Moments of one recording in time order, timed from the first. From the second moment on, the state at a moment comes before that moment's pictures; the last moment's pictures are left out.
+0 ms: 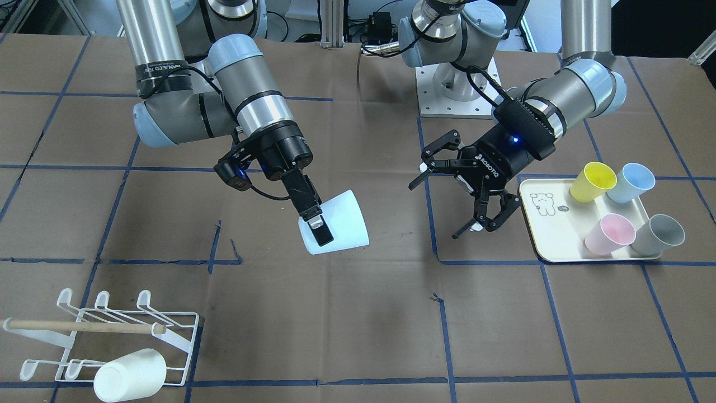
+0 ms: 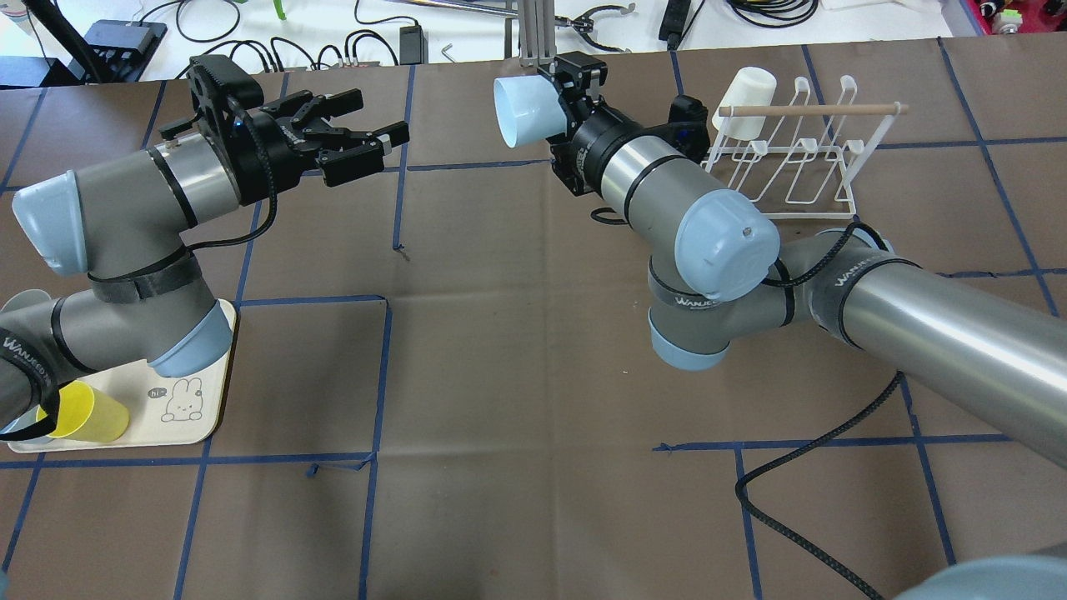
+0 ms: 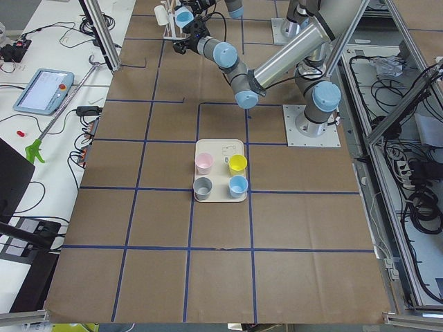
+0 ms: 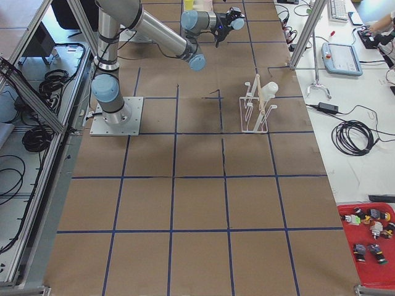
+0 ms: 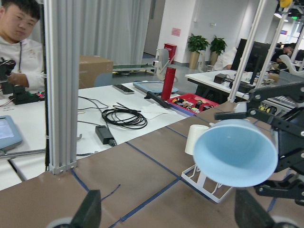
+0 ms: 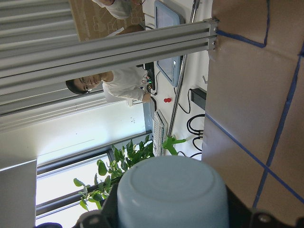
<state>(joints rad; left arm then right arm) -1.31 -1.77 -2.10 0.12 0.60 0.30 1.79 -1.21 1.98 -3.60 -1.33 1.69</state>
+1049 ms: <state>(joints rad) -1.50 -1.70 -1.60 -1.16 1.49 0.01 1.54 -1.21 1.97 -3.60 -1.33 0.60</state>
